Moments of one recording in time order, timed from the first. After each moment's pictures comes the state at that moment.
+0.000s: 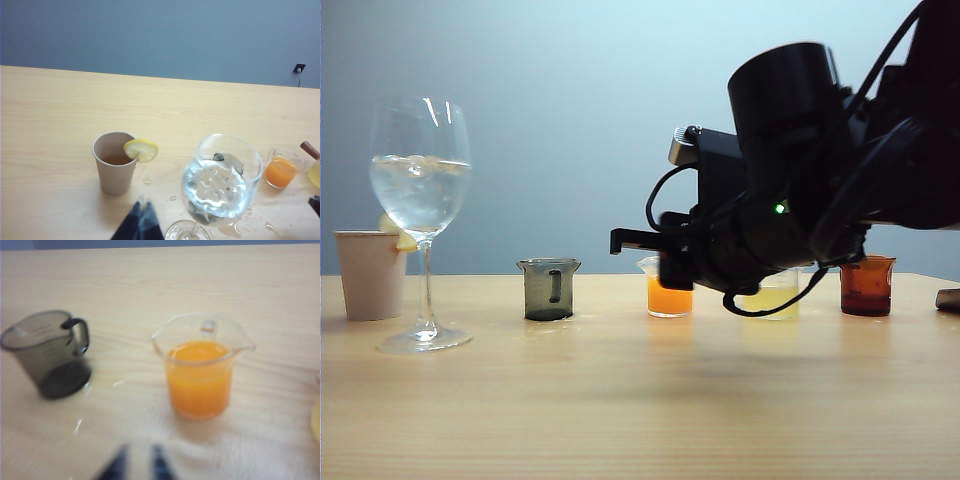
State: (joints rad) left arm 0.09 0.40 0.64 -0.41 0.24 -0.06; right arm 0.73 1.88 0.64 1.04 0.31 0.20
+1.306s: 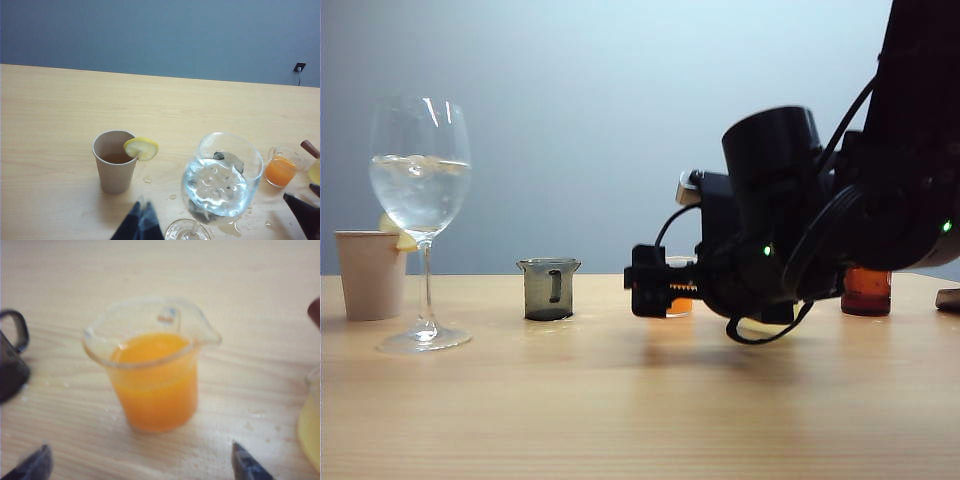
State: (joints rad) left arm 0.09 0.40 0.64 -0.42 0.24 -0.06; right arm 0.65 2.03 0.74 1.03 0.28 0.20
